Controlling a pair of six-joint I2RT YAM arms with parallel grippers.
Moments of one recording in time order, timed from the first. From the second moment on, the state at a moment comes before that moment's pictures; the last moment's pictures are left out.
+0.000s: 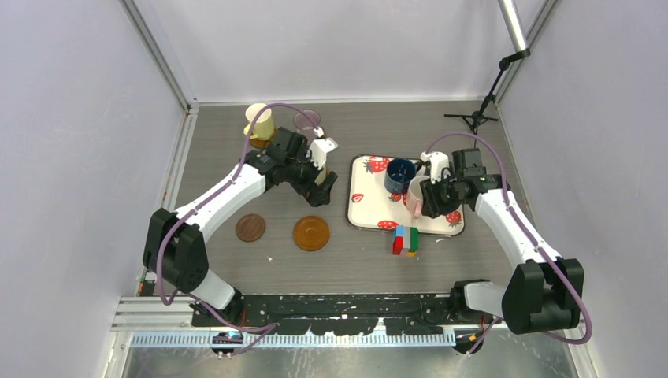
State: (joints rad) left arm -0.53 1.53 1.23 -0.58 0.38 0.24; right arm 0.07 1.22 0.88 -0.74 -0.32 -0.32
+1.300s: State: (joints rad) left arm -1.02 2.07 1.75 -0.48 0.12 0.02; right arm -0.31 1.03 1.04 -0.62 -0.45 0.18
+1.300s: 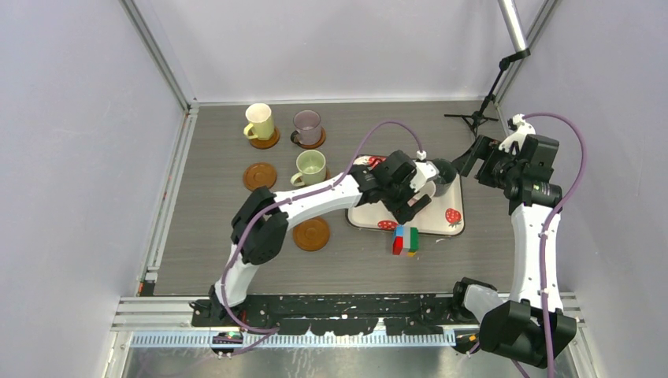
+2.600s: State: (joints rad) left arm -1.00 2.29 1.99 -0.58 0.11 0.09; right arm -0.31 1.03 1.04 -0.61 -0.45 0.18
